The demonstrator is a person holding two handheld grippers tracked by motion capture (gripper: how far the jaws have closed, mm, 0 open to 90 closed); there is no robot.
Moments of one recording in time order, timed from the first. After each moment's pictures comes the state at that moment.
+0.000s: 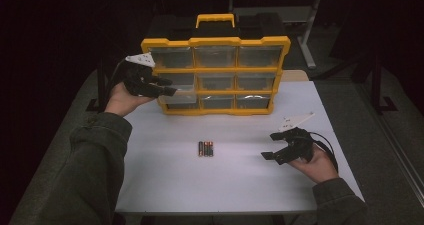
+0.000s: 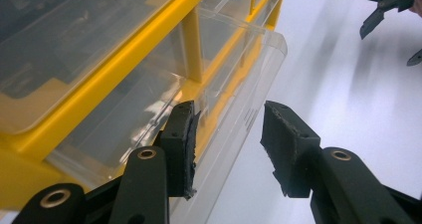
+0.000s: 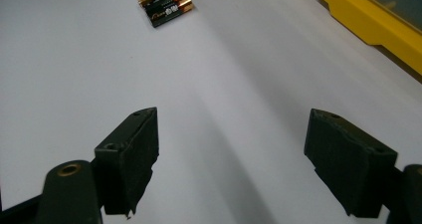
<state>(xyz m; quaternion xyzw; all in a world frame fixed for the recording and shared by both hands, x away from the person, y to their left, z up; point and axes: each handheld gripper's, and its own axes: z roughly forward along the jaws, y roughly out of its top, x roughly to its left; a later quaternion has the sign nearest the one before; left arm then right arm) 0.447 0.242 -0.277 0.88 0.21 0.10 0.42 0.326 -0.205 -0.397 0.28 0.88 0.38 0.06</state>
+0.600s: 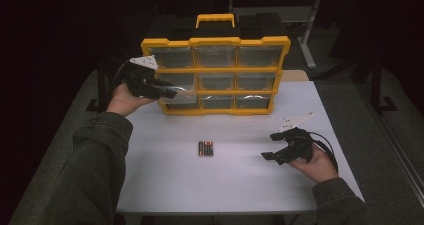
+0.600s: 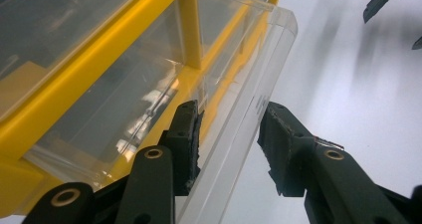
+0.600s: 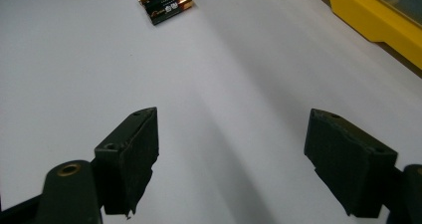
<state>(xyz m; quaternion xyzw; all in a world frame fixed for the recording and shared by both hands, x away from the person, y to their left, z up) 0.452 0.240 -0.285 0.89 0.20 0.09 0.40 0.327 -0.206 -0.399 0.28 0.88 0.38 0.05</state>
